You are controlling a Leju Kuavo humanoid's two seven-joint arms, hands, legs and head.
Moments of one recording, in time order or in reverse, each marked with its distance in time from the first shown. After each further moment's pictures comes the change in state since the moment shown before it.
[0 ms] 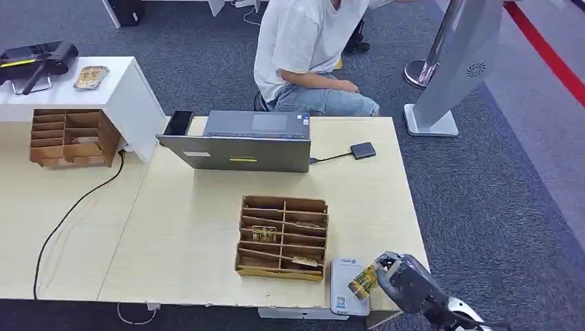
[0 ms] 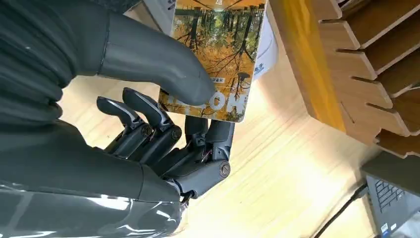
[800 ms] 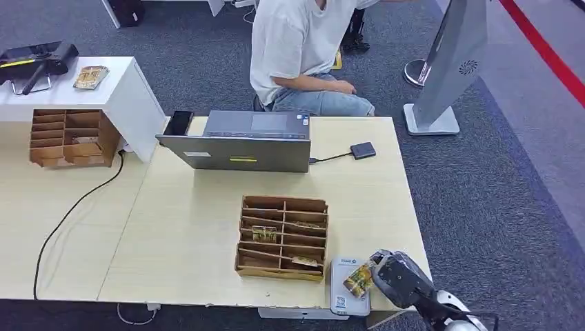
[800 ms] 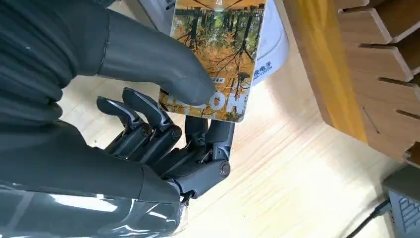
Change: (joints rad) left arm 0.000 0.004 -0.039 0.000 0.009 0.000 0.013; right arm -0.074 0.029 0.066 0.092 0.001 0.000 0.027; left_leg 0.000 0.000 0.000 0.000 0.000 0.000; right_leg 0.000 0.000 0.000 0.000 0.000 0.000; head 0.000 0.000
